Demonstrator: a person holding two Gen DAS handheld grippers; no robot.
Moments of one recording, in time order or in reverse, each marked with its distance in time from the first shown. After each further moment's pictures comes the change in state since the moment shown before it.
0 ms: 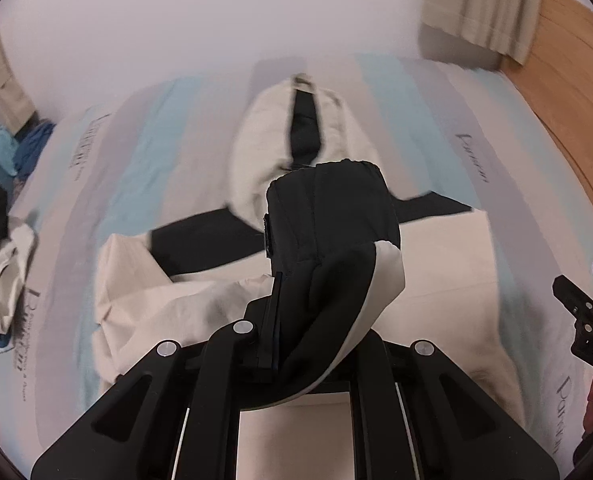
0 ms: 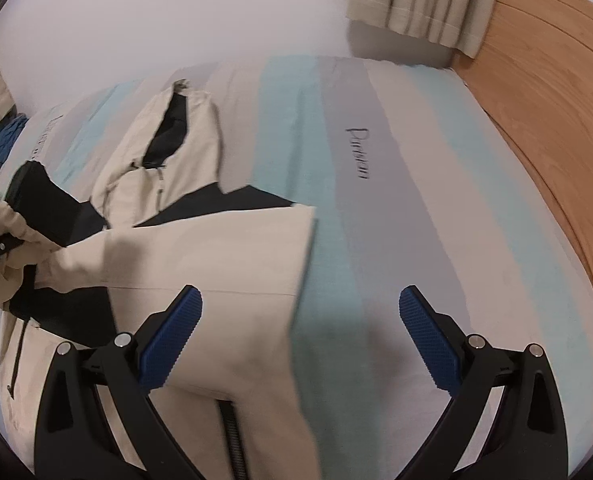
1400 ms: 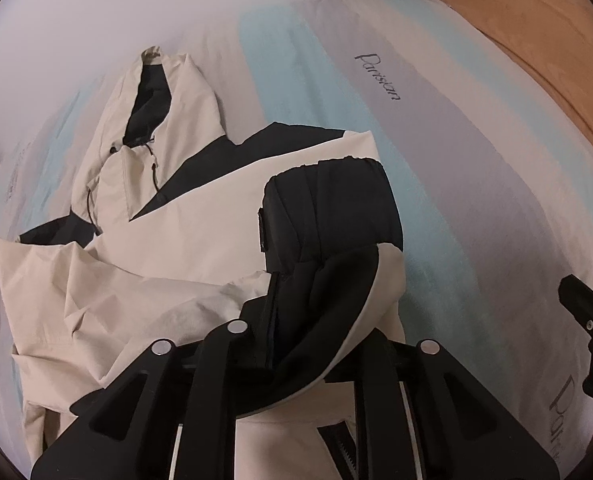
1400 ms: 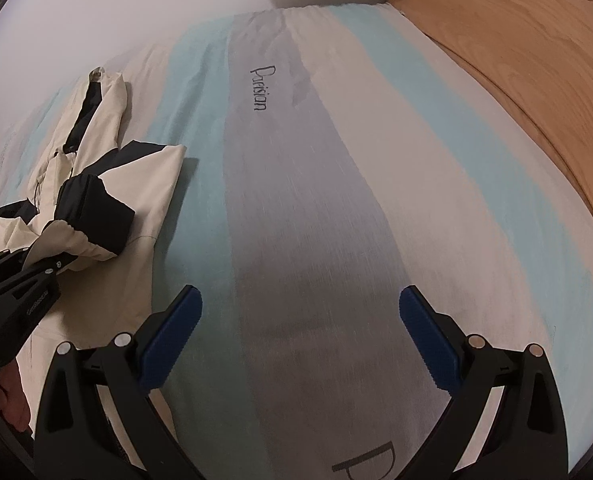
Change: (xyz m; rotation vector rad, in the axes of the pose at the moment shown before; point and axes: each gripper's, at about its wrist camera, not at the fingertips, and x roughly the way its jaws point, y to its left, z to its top) left arm 0.085 -0.185 -0.032 0.161 0.077 -0.059; right arm 0.043 -0.126 -0.064 0.147 0.104 -0.041
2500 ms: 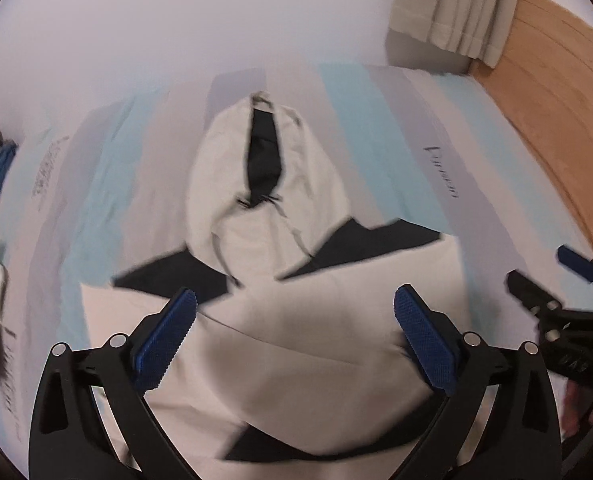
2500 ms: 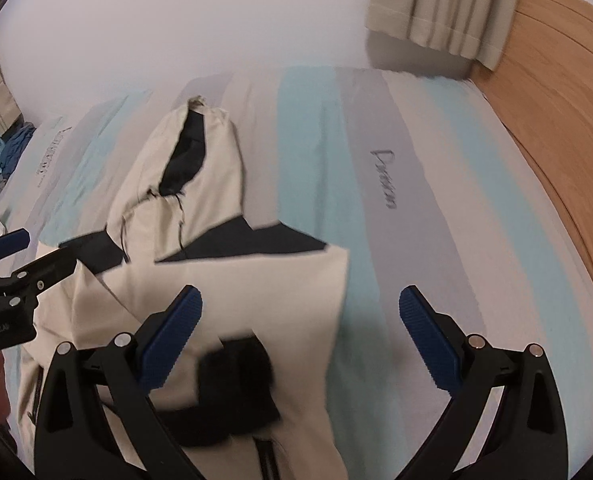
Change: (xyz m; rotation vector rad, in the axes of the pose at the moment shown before) left arm -0.077 0.200 0.051 -0.114 -0.110 -0.048; right arm -0.050 0.183 0.095 -0.167 -0.107 0.088
